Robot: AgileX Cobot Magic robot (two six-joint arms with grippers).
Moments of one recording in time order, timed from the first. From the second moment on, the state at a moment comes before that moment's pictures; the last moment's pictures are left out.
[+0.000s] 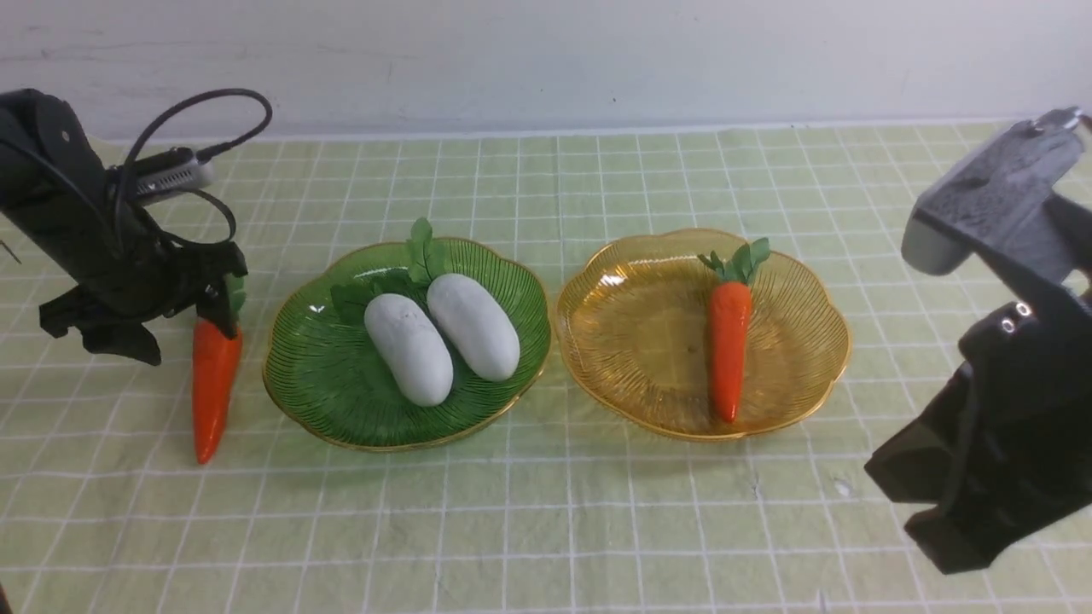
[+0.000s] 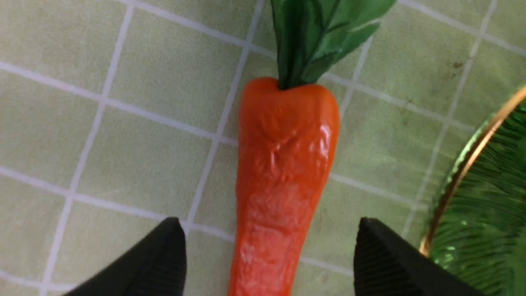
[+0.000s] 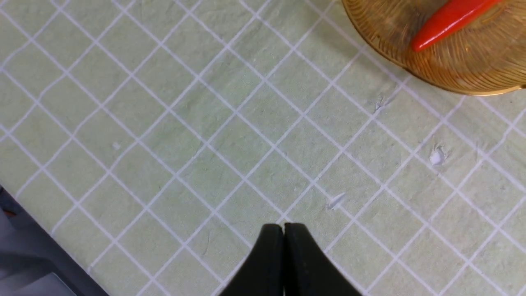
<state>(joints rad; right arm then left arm) 0.60 1.14 -1.12 0.11 1.22 -0.17 0.13 2.02 -1.51 -0.10 0.85 -0.18</state>
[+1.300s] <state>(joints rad) 0.60 0.82 -1.09 0.09 1.26 -0.06 -0.46 2.08 -1.73 -0.72 0.71 0.21</state>
